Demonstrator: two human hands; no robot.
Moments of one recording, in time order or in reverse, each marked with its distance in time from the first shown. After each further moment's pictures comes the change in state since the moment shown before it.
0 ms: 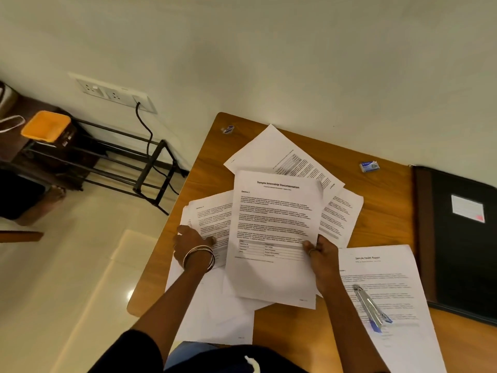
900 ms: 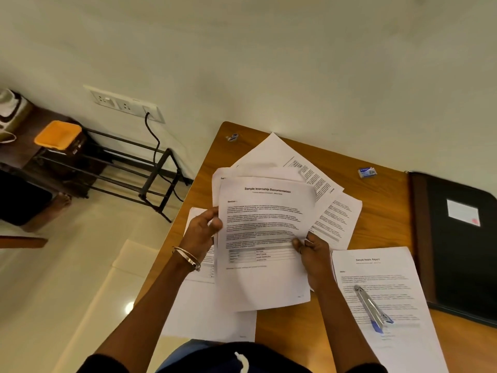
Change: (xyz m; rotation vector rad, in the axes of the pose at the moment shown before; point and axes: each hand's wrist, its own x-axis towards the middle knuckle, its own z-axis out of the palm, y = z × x) left_hand -0.024 0.017 -0.060 -0.845 -0.629 0.385; right_hand -0.013 -0.009 0.021 0.097 -0.109 -0.104
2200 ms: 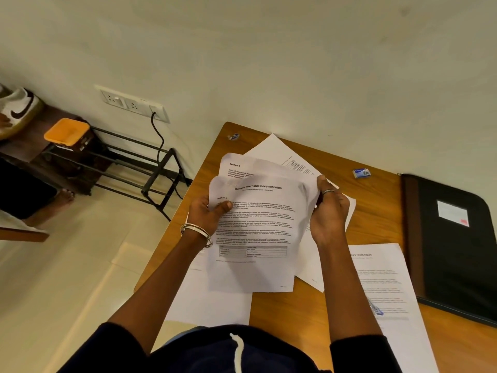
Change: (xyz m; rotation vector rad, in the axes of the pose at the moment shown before) left_hand -0.015 0.018 0.025 0.308 0.281 0.121; right_hand -0.019 -0.122 0.016 0.425 0.177 -0.070
